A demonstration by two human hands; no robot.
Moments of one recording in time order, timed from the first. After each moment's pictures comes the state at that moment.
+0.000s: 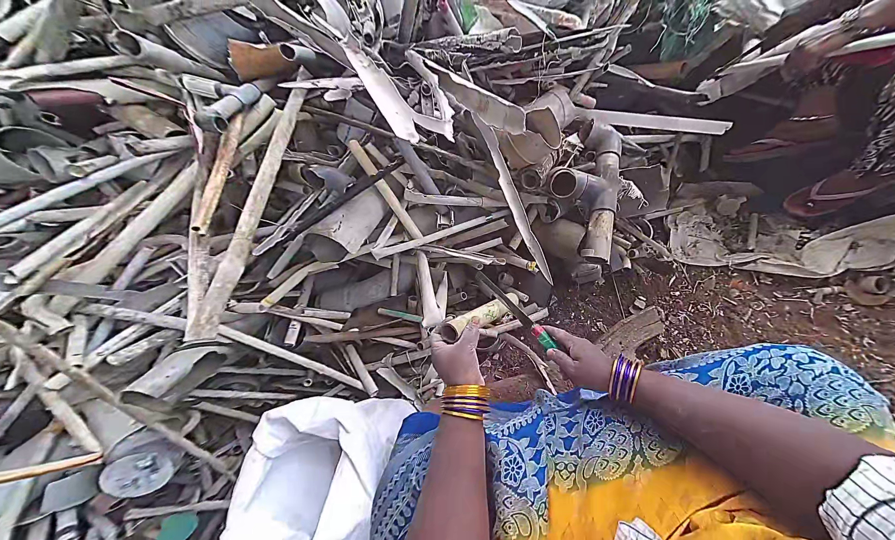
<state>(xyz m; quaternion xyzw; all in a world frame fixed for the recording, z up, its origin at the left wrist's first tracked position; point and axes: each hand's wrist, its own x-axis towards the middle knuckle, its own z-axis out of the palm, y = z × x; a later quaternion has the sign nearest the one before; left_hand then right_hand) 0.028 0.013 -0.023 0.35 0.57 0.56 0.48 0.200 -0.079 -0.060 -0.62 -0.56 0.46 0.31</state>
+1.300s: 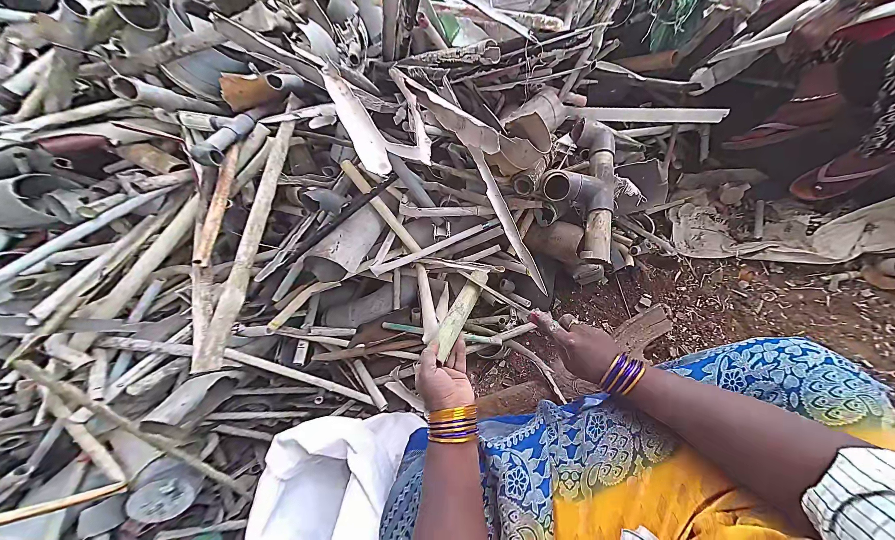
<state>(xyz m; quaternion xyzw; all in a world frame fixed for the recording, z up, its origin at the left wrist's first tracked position) 0.021 0.016 -0.001 0.17 0.49 0.65 0.56 0.208 -0.064 -0.059 -0.68 -0.69 0.20 0.14</state>
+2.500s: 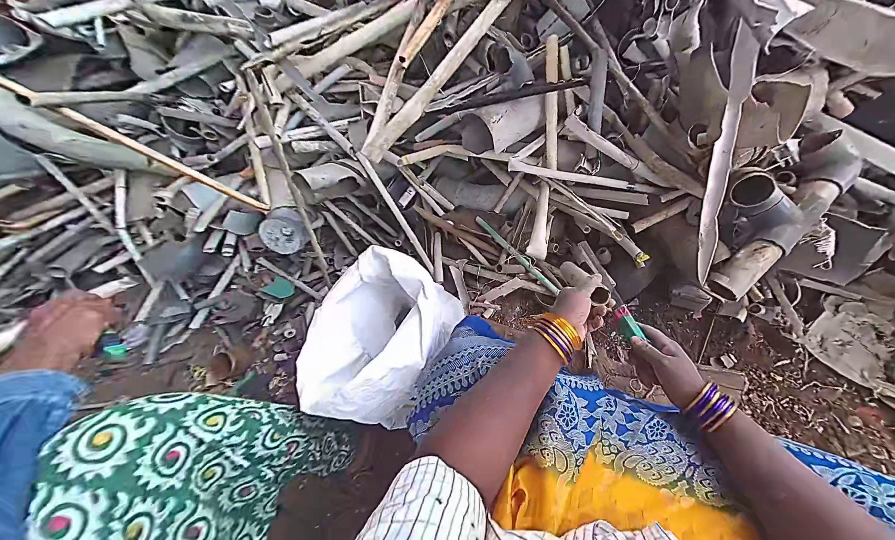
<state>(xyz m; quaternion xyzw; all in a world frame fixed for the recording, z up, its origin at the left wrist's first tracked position) 0.033 0.010 -0.008 0.19 0.56 0.37 0.72 0.197 -0.065 -0.092 -0.58 -0.46 0.56 0.38</state>
